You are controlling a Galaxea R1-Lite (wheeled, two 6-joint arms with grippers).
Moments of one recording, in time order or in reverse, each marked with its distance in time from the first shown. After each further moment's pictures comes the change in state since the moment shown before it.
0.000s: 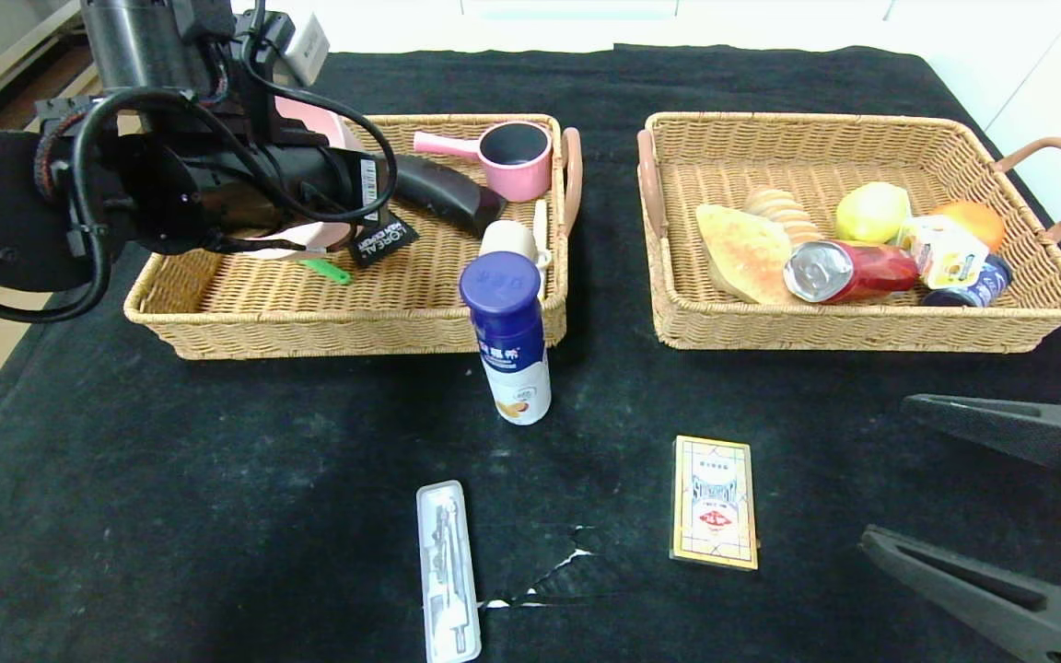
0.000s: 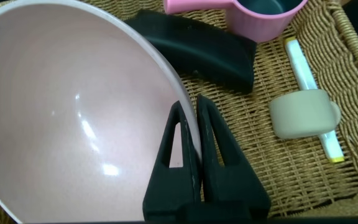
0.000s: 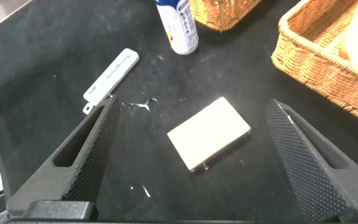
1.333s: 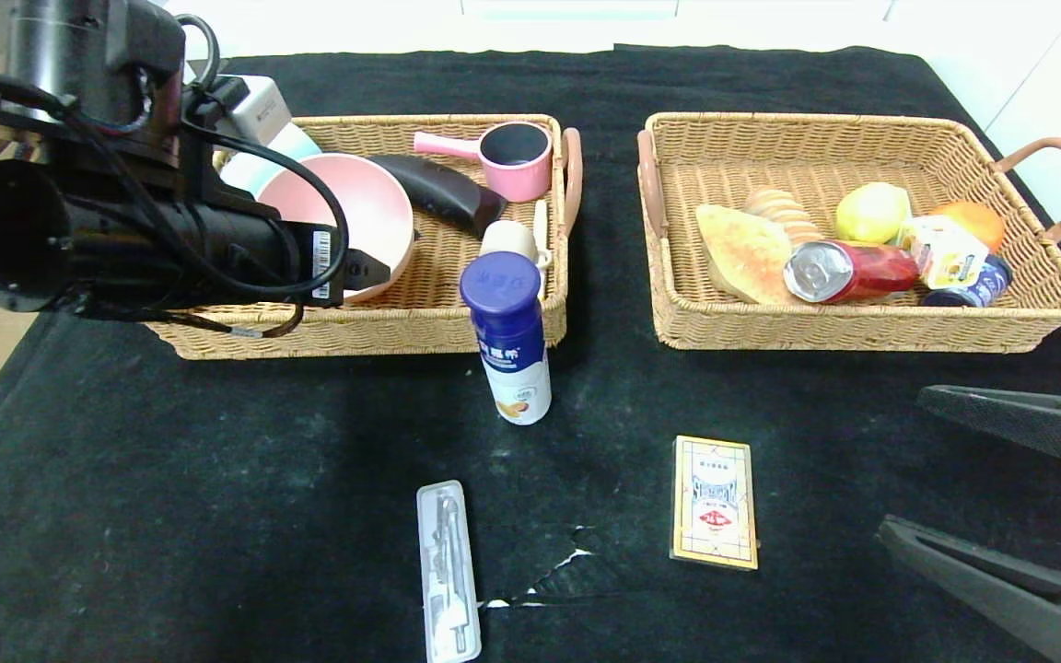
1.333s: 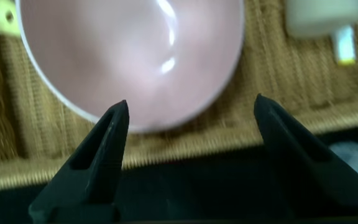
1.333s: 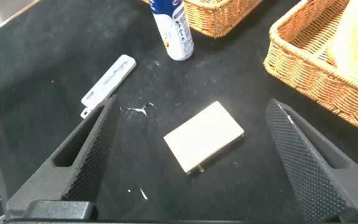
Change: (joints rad) left arm -0.044 -0.173 0.130 0.354 0.056 -0.155; right arm -0.013 -0.021 -0.003 0.000 0.000 0.000
